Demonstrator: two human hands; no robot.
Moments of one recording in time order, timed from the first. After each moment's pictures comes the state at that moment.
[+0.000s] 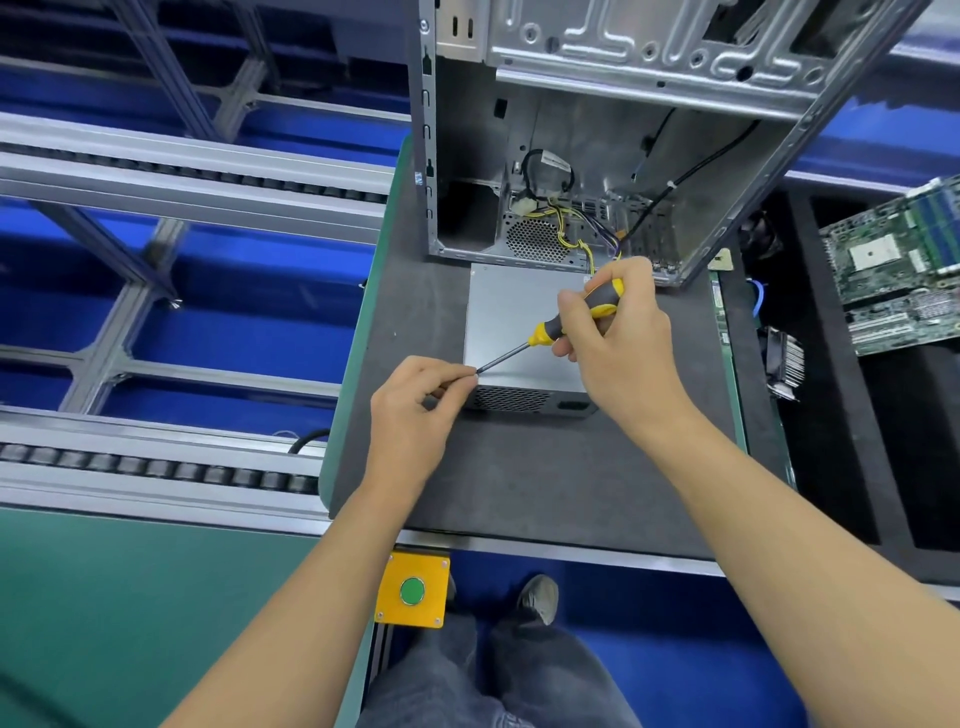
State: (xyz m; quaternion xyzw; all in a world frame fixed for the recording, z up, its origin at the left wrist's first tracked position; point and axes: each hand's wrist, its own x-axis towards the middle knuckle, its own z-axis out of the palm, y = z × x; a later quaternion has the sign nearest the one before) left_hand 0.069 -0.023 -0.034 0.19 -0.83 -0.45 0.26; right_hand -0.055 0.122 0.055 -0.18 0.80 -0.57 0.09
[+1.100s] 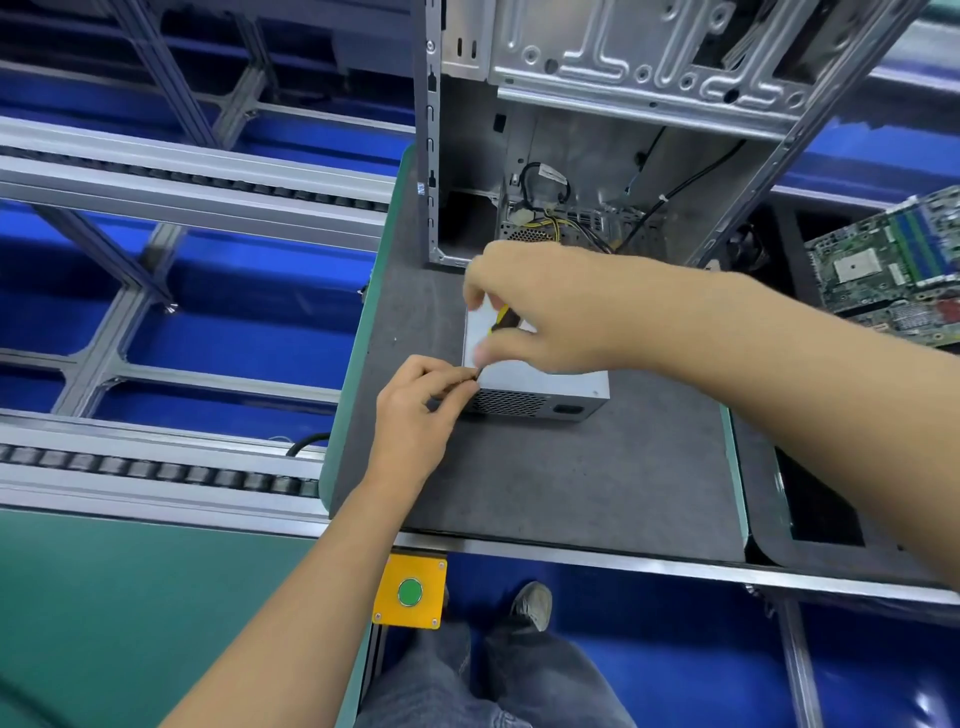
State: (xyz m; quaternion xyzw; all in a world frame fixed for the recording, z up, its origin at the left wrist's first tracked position) left_hand 0.065 -0.024 -0.037 0.19 -0.83 -0.46 0.26; right_hand -0.061 0.074 0.153 -0.55 0.81 0.04 0.19
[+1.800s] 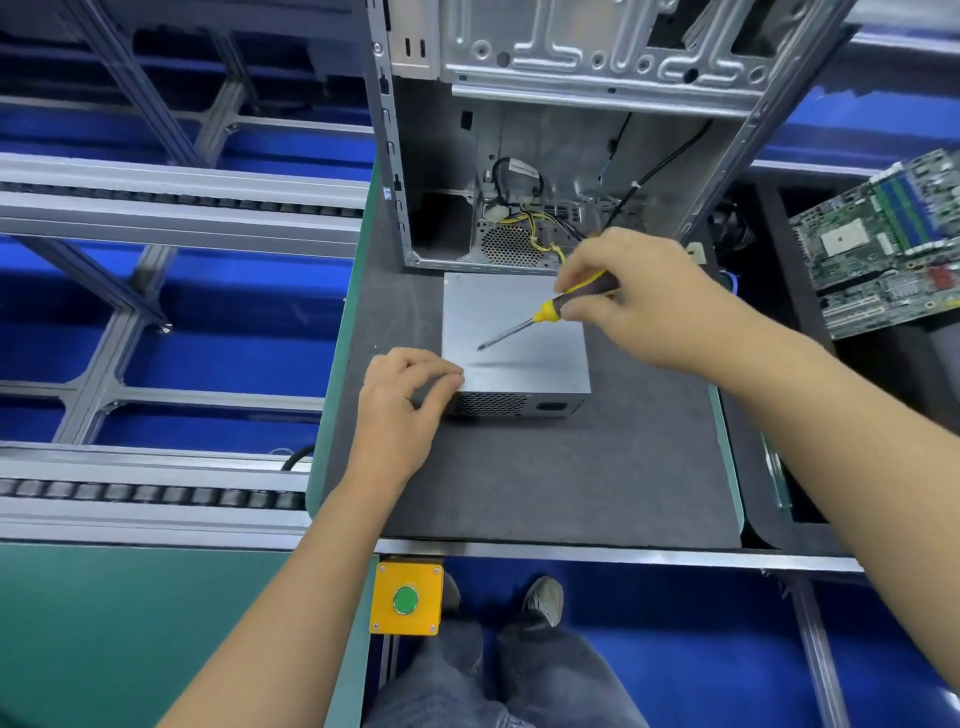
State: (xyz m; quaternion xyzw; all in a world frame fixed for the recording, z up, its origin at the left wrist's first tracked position) left_hand 0.059 -0.025 -0.021 0.17 -0.87 -0.41 0.23; right_hand -0.105 0.151 0.112 -0.38 0.89 -0.22 0.12
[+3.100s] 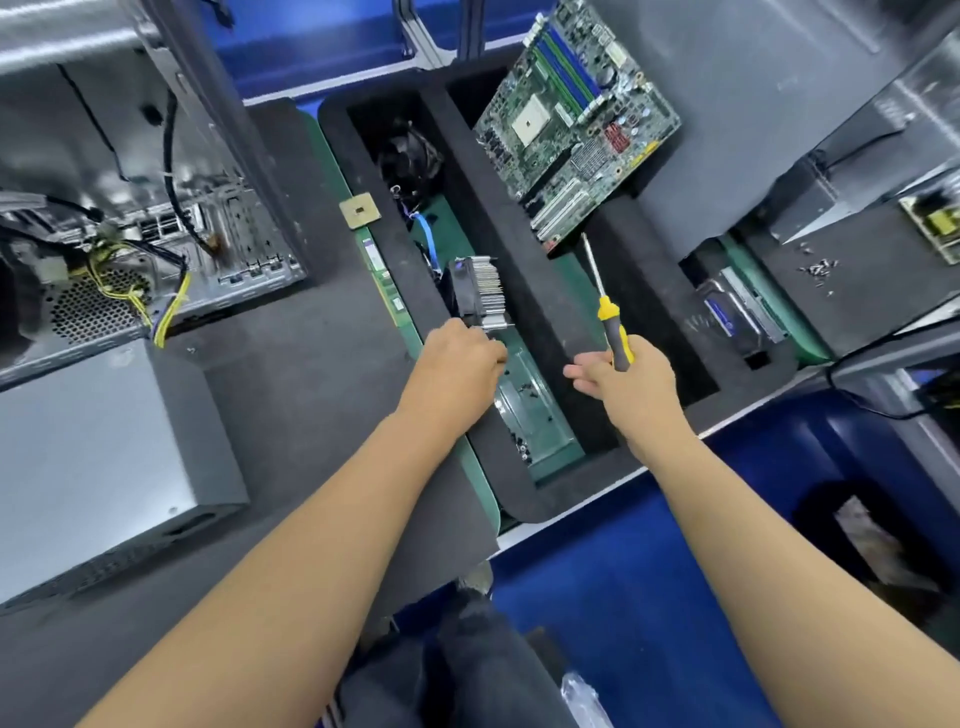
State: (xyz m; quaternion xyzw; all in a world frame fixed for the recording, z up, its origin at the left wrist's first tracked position) left_hand -0.173 0.272 -0.074 -0.22 -0.97 -0.10 -0.05; right_hand -0.140 0.475 -0.069 0.25 0.78 -0.56 0.05
